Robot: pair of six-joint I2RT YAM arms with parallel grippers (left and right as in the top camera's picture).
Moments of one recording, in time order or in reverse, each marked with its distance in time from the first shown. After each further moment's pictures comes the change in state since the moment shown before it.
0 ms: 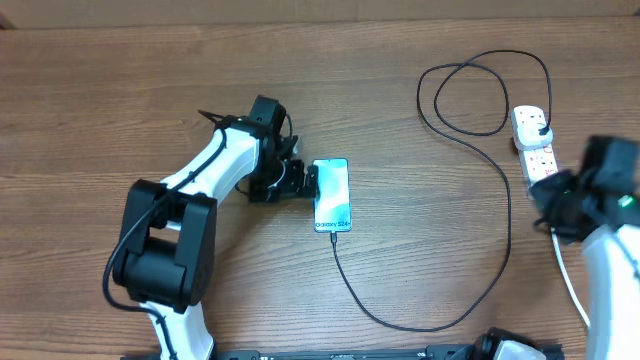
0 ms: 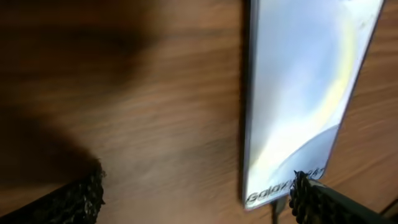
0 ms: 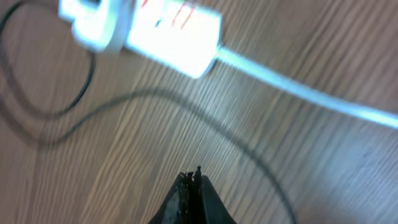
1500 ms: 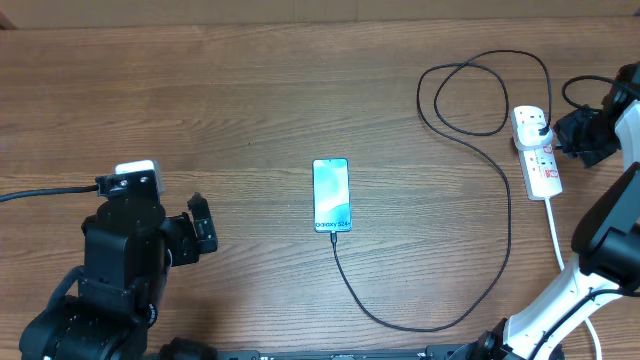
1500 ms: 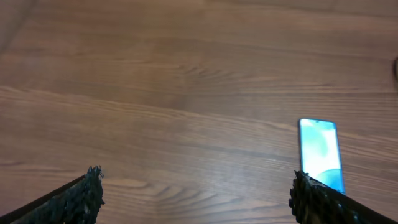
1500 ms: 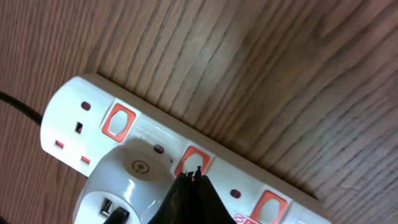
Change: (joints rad) left arm -0.001 -1.132 -0.016 -0.339 -0.705 -0.106; right arm -0.103 0.850 0.600 0.084 -0.131 -0.177
